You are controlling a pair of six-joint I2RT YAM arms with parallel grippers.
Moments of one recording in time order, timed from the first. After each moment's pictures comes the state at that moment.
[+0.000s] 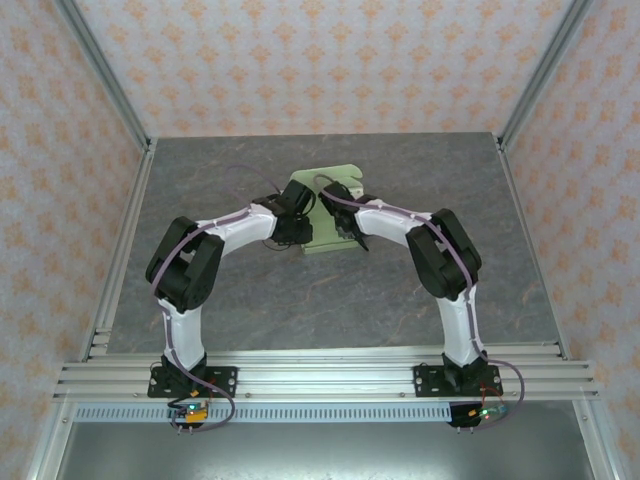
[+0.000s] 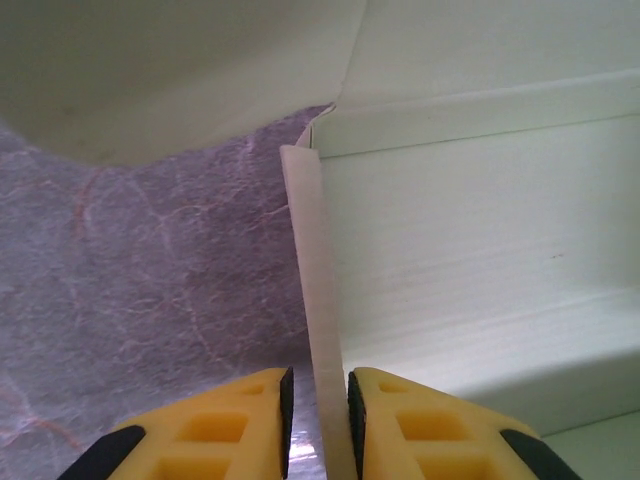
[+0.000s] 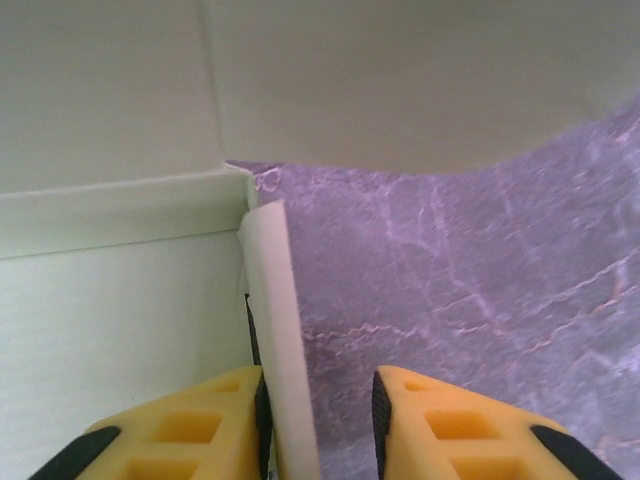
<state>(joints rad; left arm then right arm) -0.49 1.93 1.30 -0.51 -0.03 -0.60 0.63 2.09 1.47 -0.61 0.49 0.47</state>
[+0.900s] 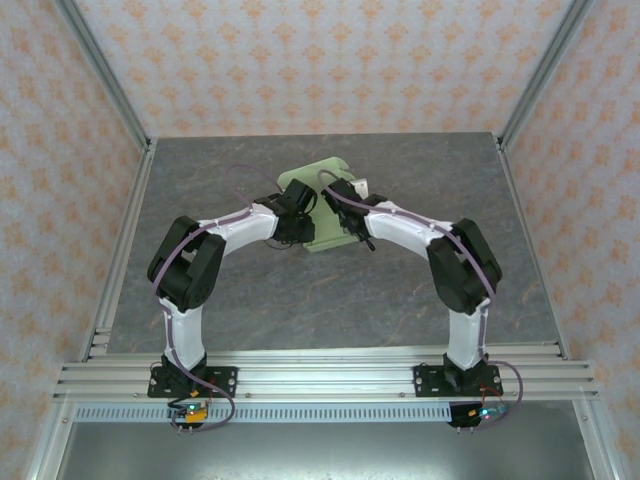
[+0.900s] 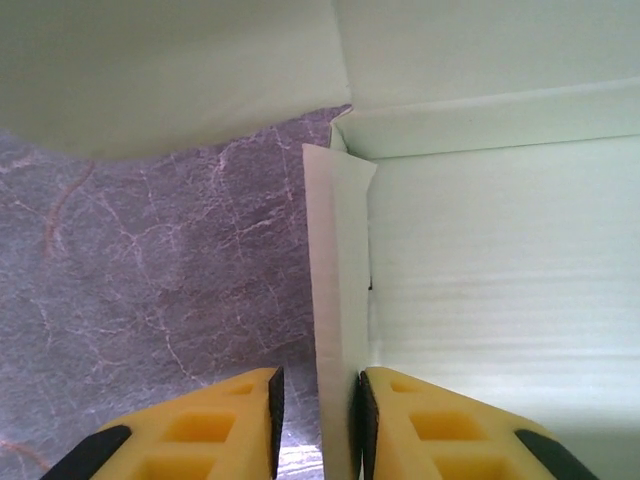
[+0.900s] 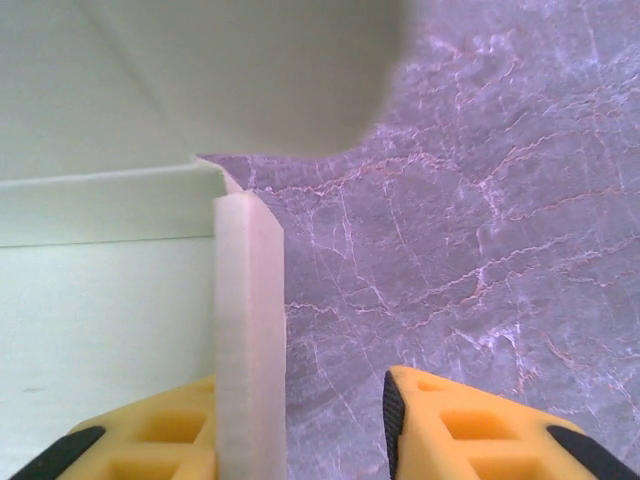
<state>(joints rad) -0.49 1.94 1.31 -0.49 -0.02 -0.60 0.64 1.89 1.38 -0.60 0.51 0.42</state>
